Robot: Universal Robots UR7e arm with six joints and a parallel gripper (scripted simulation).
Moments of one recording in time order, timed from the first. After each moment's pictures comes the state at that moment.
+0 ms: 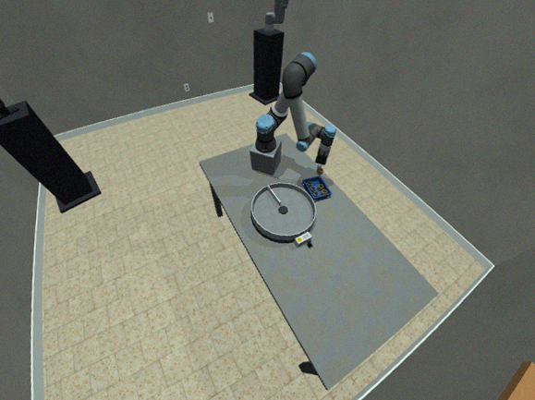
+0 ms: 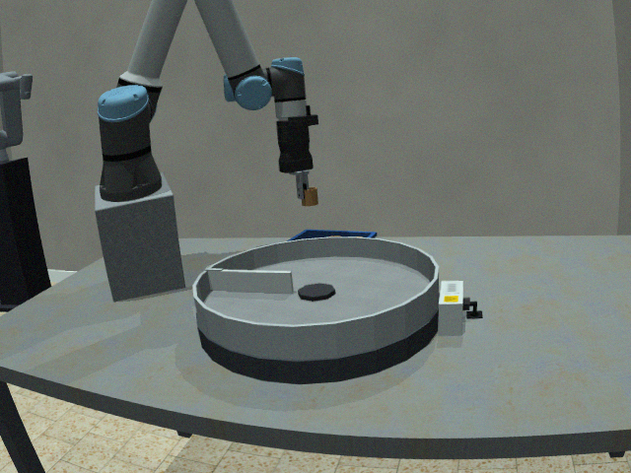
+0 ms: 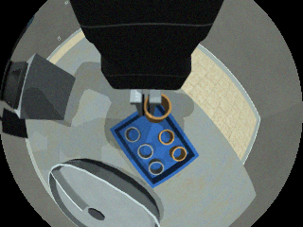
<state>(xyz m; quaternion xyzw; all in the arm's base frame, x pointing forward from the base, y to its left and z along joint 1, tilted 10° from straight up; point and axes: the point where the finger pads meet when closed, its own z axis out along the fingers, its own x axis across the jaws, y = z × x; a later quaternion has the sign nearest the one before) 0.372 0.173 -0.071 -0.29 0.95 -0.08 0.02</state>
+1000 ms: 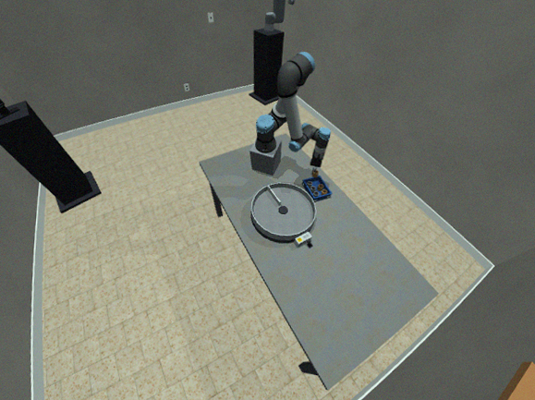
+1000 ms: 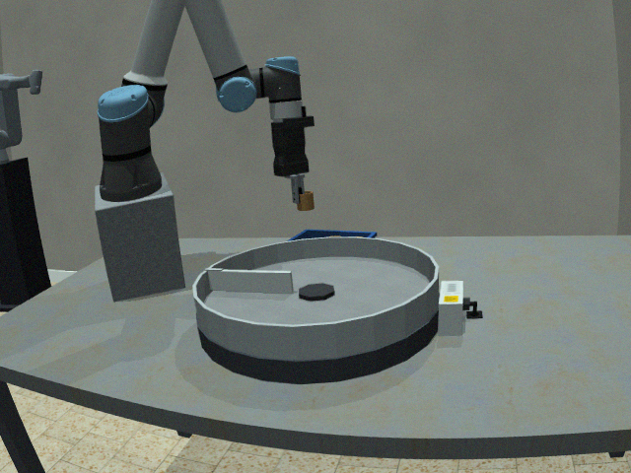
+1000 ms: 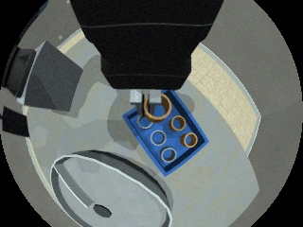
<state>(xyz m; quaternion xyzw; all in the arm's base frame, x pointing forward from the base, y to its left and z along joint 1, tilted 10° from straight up) 0.366 0.127 -0.065 -0.29 0.95 -0.08 0.01</state>
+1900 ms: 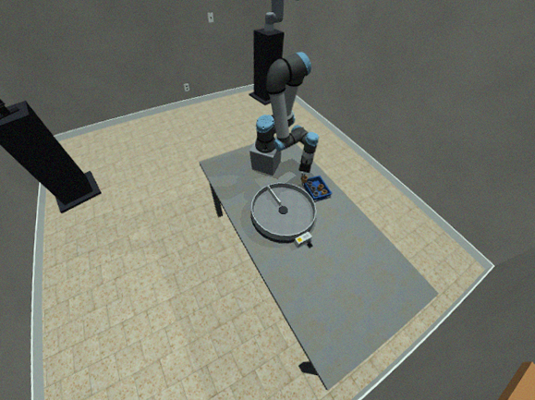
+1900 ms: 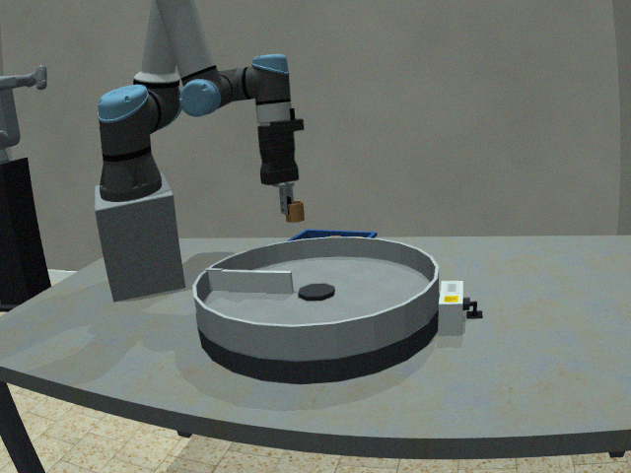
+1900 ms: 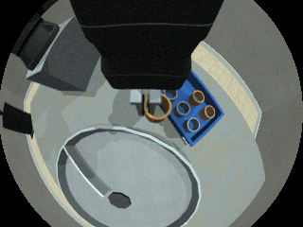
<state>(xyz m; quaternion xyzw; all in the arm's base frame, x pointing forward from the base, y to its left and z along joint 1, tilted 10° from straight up) 0.352 0.028 -0.051 -0.29 0.95 -0.09 0.01</state>
